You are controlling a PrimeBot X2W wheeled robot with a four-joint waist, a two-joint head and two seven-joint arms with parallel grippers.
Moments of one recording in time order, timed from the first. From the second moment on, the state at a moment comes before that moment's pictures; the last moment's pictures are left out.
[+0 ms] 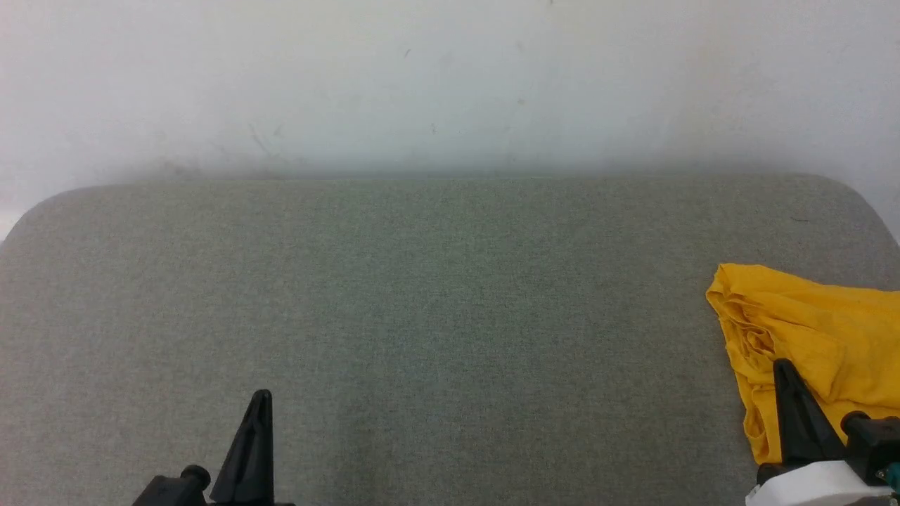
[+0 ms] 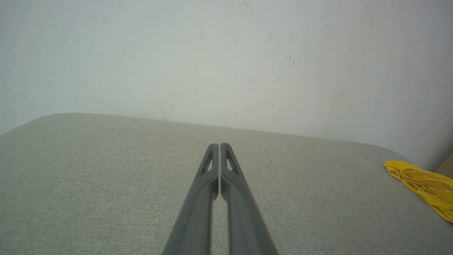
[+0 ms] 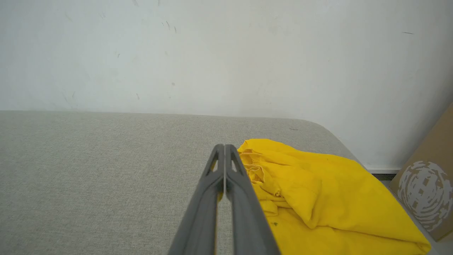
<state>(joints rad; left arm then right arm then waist) 0.22 0.07 0.00 -0.06 -0.21 -0.09 -0.26 0.14 -0.05 -0.16 0.05 0.04 0.13 -0.19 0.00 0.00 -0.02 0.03</state>
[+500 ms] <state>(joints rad) 0.22 0.07 0.00 -0.05 -0.19 -0.09 -0.23 0.14 -0.05 -0.15 0.05 0.04 0.13 -0.17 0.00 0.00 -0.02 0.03</state>
